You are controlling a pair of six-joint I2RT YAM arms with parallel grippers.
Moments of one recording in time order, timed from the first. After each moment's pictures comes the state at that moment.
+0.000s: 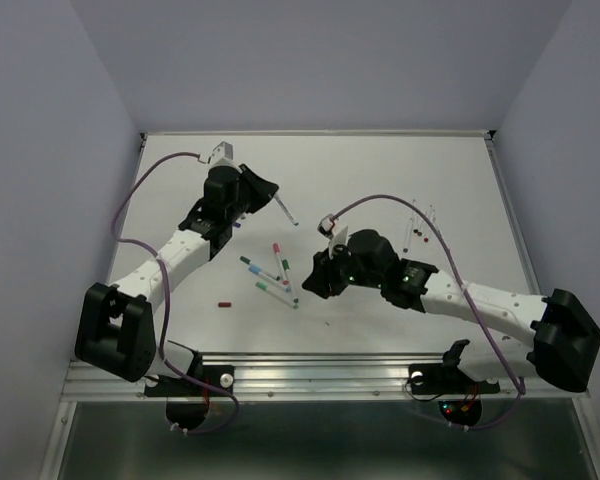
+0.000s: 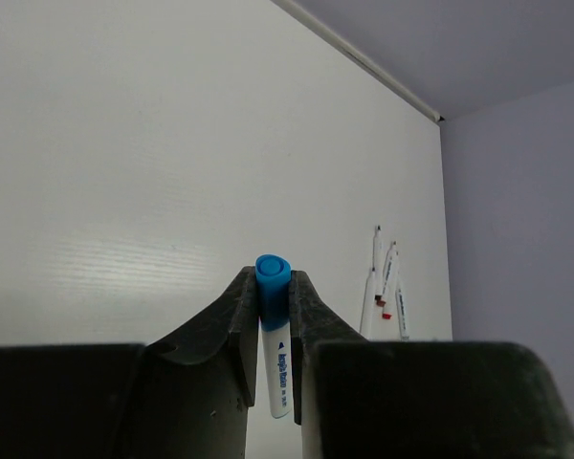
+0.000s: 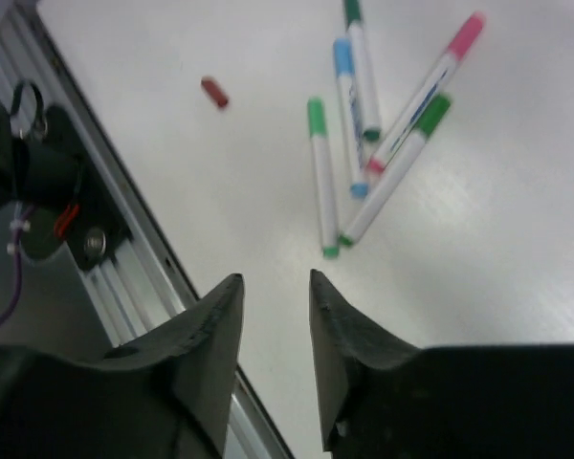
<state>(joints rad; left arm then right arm) -0.39 1.38 0.95 0.11 0.00 -0.86 0.95 1.25 0.73 0.00 -0.23 0.38</state>
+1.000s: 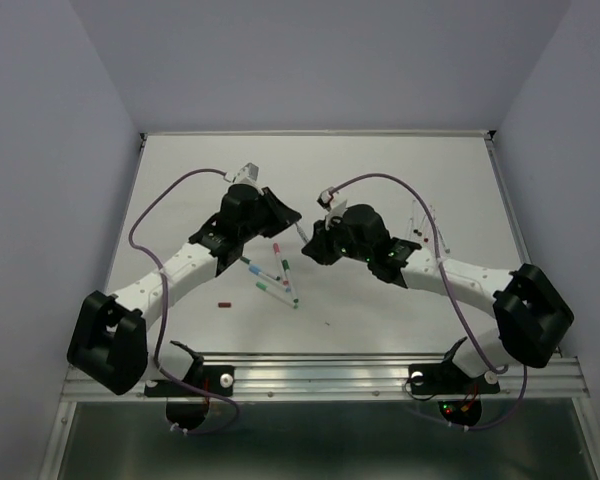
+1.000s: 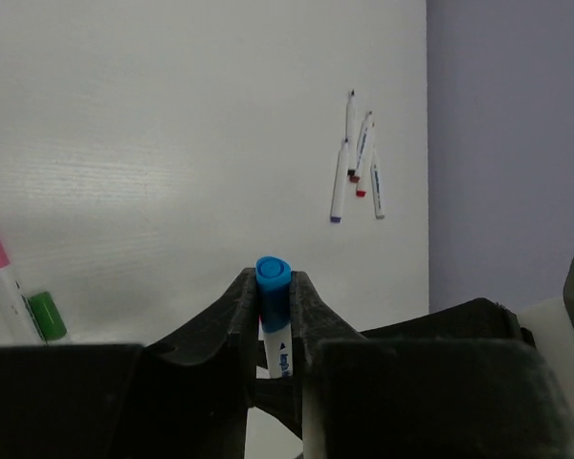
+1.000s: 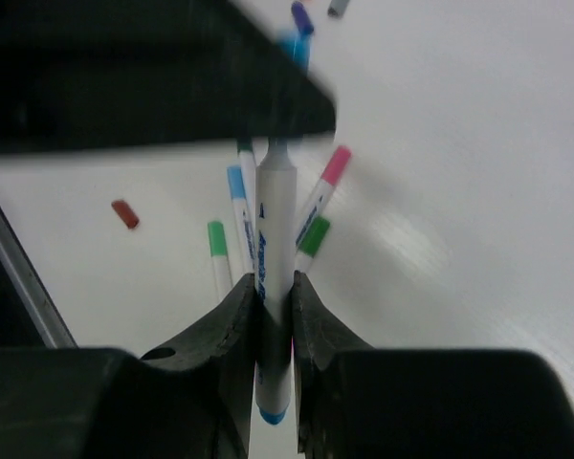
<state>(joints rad) -0.53 1.28 0.84 0.05 0.07 -0.93 0.79 1.49 0.96 0.10 -0.19 0.28</state>
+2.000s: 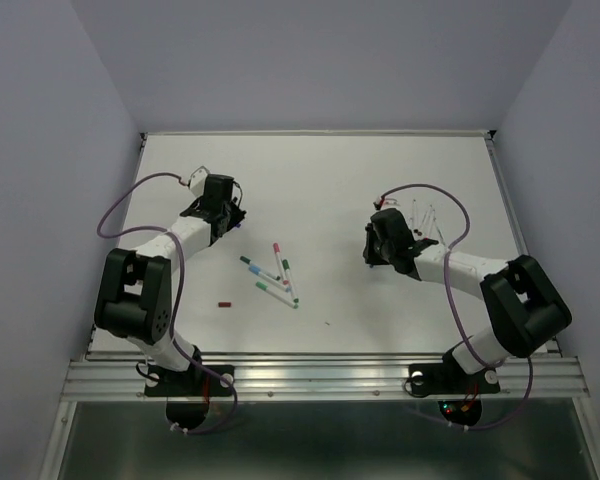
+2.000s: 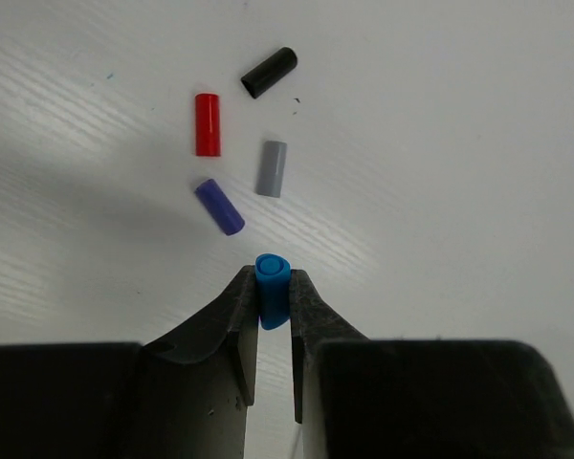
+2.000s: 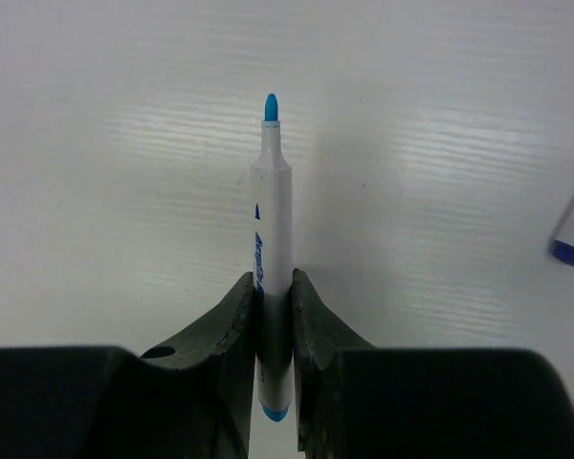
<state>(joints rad) -0.26 1.57 0.96 -0.13 -0.24 -0.84 0.54 1.47 0.73 -0.04 0.16 0.46</state>
